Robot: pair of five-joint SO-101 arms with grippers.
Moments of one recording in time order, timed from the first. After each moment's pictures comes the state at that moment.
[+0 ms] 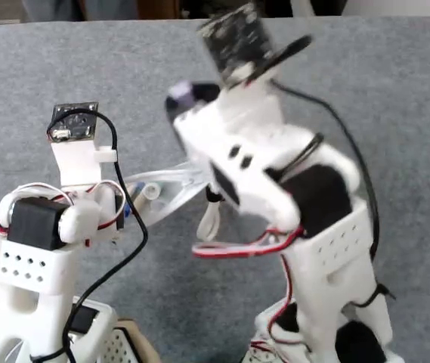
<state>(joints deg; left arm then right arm) 8.7 -44.3 22.9 99.8 15.0 -31.6 -28.4 -8.2 75.2 3.1</state>
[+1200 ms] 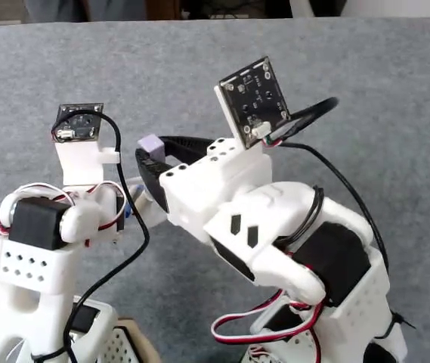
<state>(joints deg) 8.9 -44.3 23.0 99.9 13.0 -44.2 -39.8 -2.3 77.0 -14.6</state>
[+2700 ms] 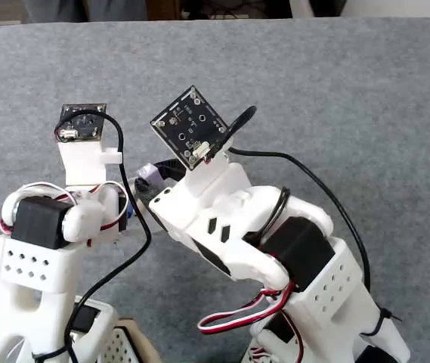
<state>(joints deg) 9.2 -44.3 23.0 99.9 13.1 -44.8 -41.0 12.1 75.1 -0.1</state>
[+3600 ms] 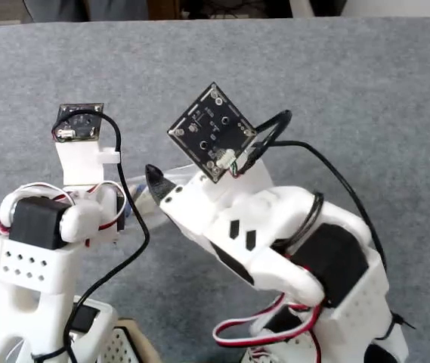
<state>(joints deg) 9.0 -44.3 23.0 99.9 13.0 -44.7 -40.3 -1.5 81.5 5.8</state>
